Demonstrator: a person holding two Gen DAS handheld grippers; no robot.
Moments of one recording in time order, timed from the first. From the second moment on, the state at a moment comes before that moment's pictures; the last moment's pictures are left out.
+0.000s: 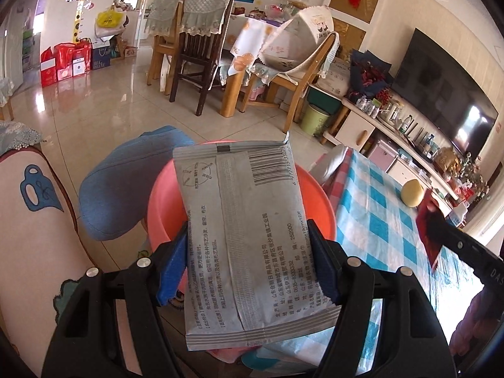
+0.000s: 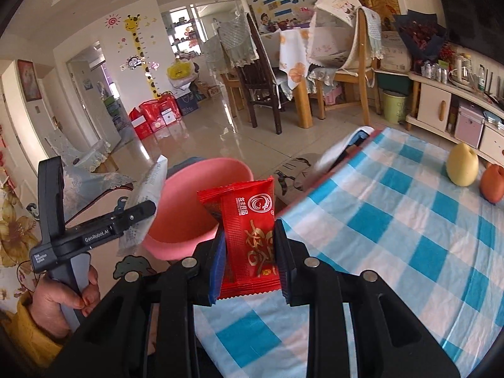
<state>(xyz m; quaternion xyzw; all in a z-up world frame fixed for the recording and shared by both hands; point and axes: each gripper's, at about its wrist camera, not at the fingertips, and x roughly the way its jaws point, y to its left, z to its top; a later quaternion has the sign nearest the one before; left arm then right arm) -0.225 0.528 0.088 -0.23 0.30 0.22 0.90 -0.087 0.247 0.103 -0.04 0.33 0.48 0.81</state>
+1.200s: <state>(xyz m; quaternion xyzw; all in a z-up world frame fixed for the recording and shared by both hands) -0.210 0.490 0.087 -0.14 0.29 0.22 0.92 -0.075 0.226 0.053 -0.07 0.35 0.38 0.86</state>
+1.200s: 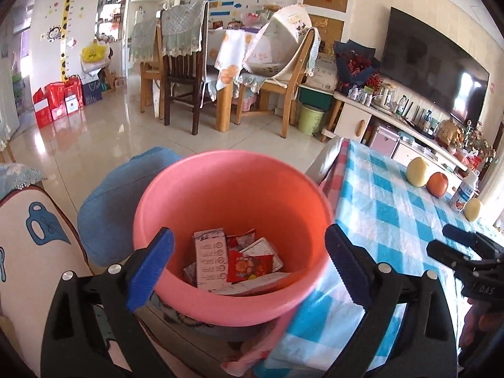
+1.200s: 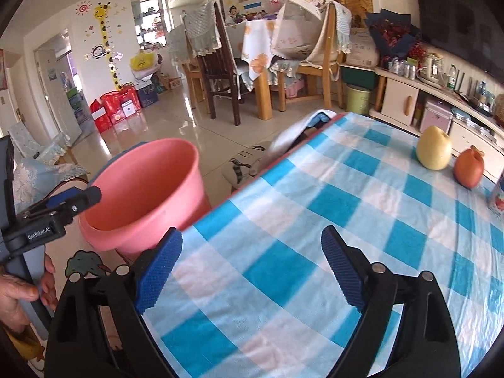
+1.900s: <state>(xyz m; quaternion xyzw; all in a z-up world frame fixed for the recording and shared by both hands) -0.174 0.356 0.126 -0.08 0.28 0.11 0.95 -0.071 0.101 0.072 -0.04 0.31 0.29 0.90</state>
